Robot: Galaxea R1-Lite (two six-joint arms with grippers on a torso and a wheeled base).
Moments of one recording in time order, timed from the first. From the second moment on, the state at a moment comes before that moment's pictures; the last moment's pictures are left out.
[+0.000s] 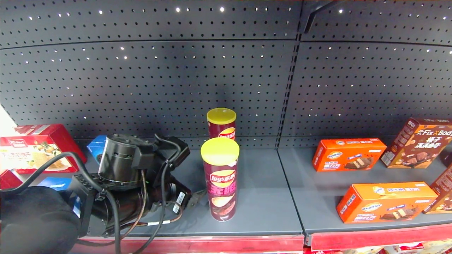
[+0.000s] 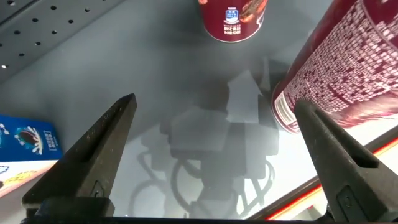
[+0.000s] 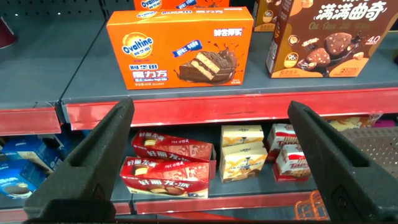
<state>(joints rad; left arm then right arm) -0.54 1.65 -0.69 -0.42 0.12 0.14 0.00 0.00 0.00 0.00 -0.04 0.02</state>
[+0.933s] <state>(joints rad) -0.41 1.51 -0.70 -0.42 0.13 0.14 0.00 0.00 0.00 0.00 -0.04 0.02</state>
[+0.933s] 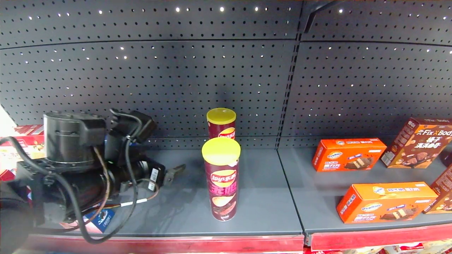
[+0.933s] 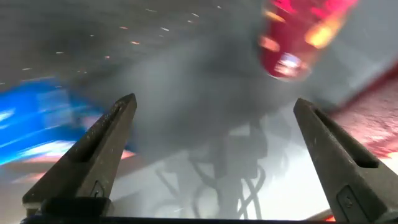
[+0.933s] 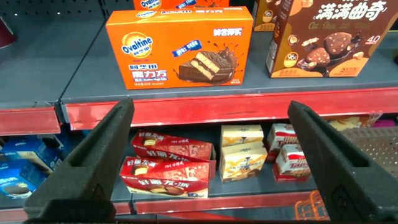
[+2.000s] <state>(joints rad) -0.06 0.34 -0.02 -0.29 0.20 0.01 0.00 0.00 0.00 0.00 -0.04 0.02</state>
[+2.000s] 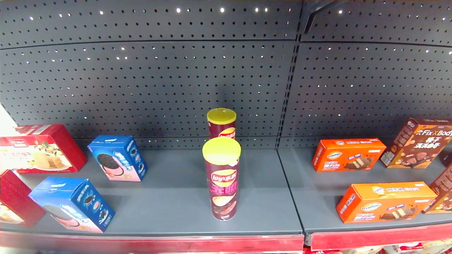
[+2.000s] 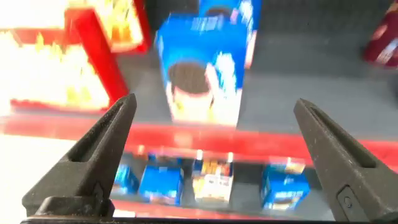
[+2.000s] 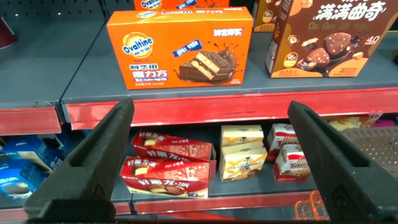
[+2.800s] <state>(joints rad) 0.00 0.02 0.00 -0.06 0.03 -0.01 0.00 0.00 0.00 0.00 -0.04 0.02</state>
